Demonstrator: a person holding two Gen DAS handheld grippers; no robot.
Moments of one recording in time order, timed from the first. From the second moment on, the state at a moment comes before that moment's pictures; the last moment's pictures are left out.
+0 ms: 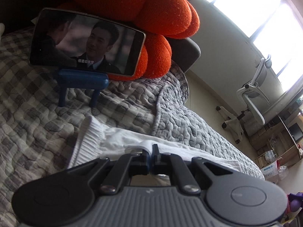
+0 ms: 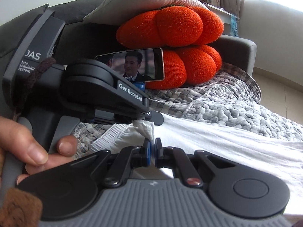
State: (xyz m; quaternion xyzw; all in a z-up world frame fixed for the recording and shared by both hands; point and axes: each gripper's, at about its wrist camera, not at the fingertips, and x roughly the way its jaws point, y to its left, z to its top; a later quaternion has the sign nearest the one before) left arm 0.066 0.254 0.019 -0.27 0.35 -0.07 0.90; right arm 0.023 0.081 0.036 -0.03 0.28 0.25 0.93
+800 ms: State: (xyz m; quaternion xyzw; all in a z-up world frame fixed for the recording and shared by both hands) left arm 0.061 0.285 0.012 -0.26 0.35 -0.03 0.90; right arm 0.036 0.116 0.015 -0.05 0.30 0.27 0.91
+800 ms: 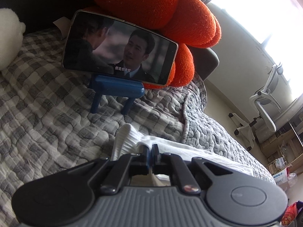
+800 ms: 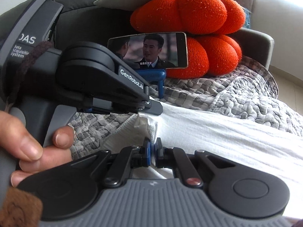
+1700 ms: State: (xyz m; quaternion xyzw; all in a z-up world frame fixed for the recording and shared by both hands) left arm 0.064 0.298 0.012 -0.26 0.34 -0.01 0.90; right arm 0.024 0.131 0.014 -0.07 0.29 0.34 0.89
